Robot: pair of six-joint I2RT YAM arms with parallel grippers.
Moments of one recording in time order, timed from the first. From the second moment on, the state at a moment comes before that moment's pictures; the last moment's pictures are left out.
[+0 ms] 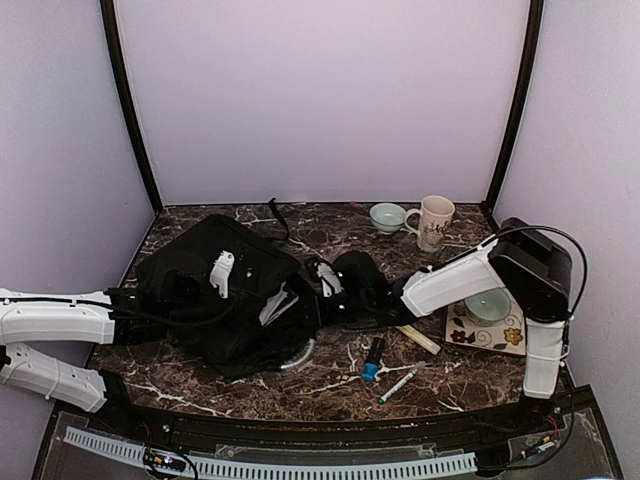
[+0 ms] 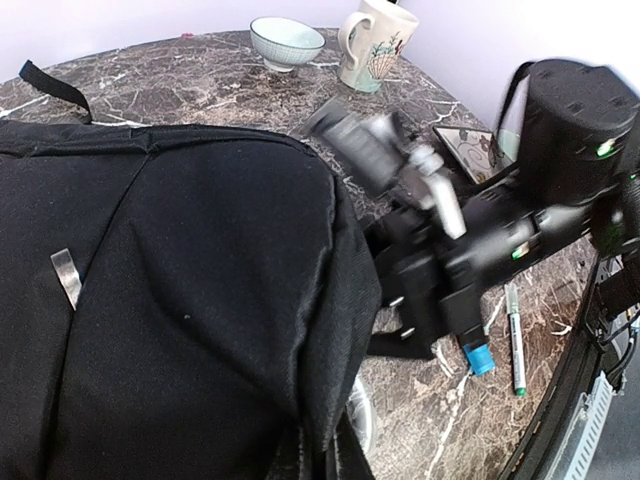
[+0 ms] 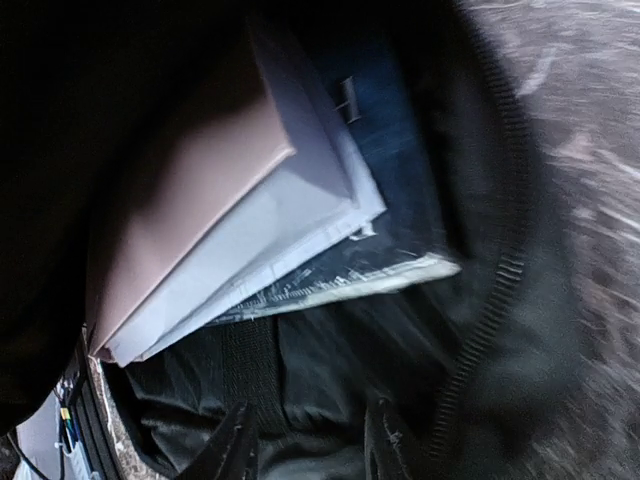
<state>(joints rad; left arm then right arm) -0.91 1.10 0.57 0.03 -0.04 -0.40 0.98 2.01 1.12 0.30 -0.24 0.59</state>
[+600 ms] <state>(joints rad) -0.91 1.17 0.56 0.06 -0.01 -0.37 0.95 1.92 1.13 0.12 0.11 0.50</state>
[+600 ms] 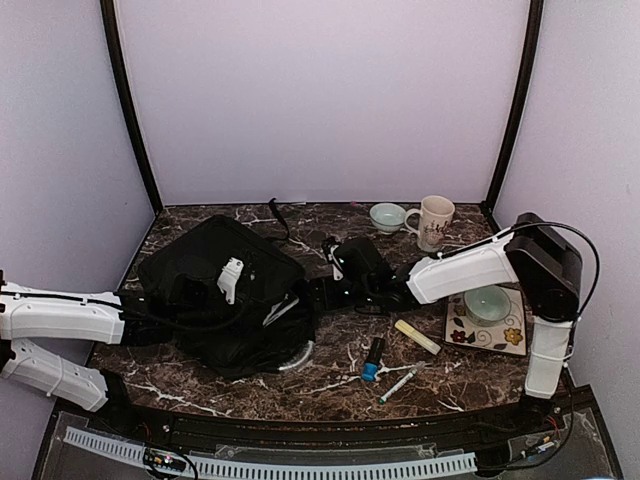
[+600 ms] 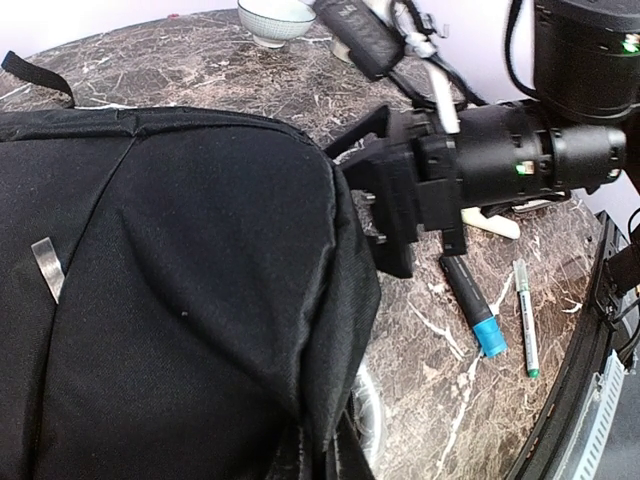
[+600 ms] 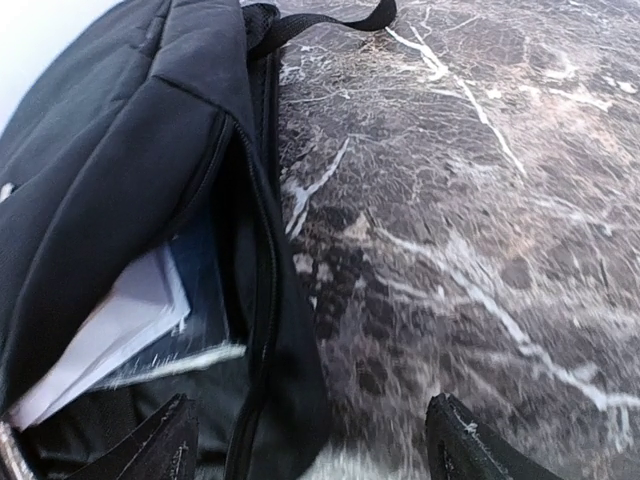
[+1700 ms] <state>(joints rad) -0.92 1.14 0.49 0.10 0.01 -0.36 1.04 2.07 1.29 -0.02 0.29 0.51</state>
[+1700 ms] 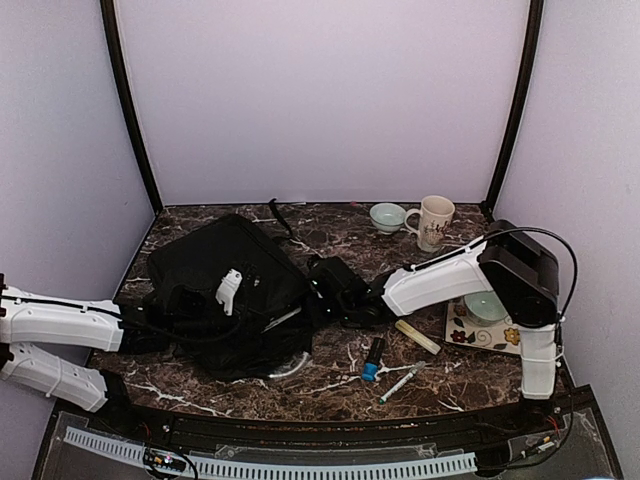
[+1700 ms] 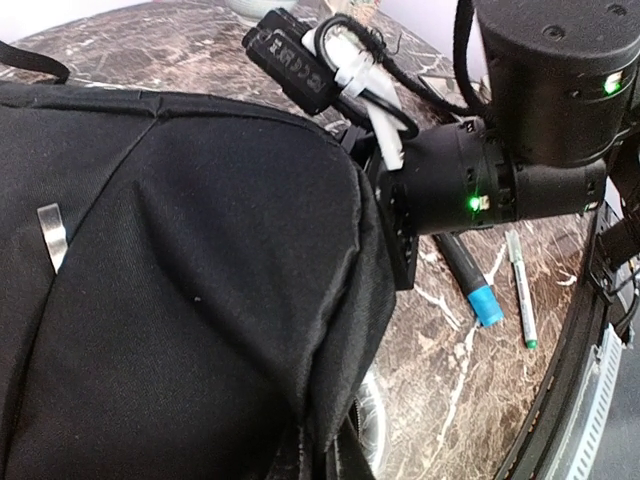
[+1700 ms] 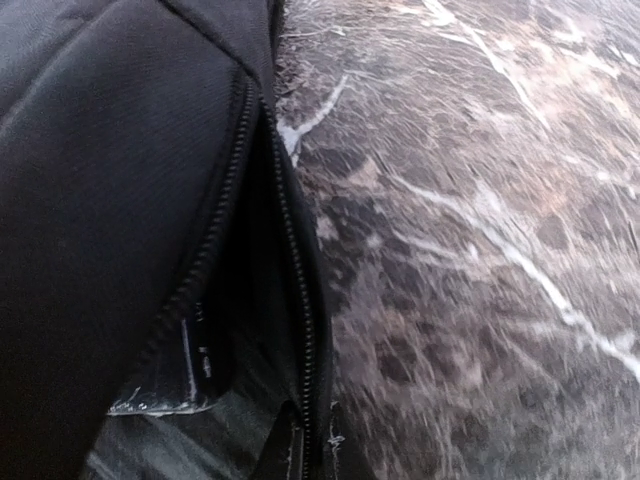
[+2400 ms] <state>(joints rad) -0.95 1.43 0.68 0.19 0.15 -0.37 0.98 1.70 0.85 0.07 0.27 0.57</state>
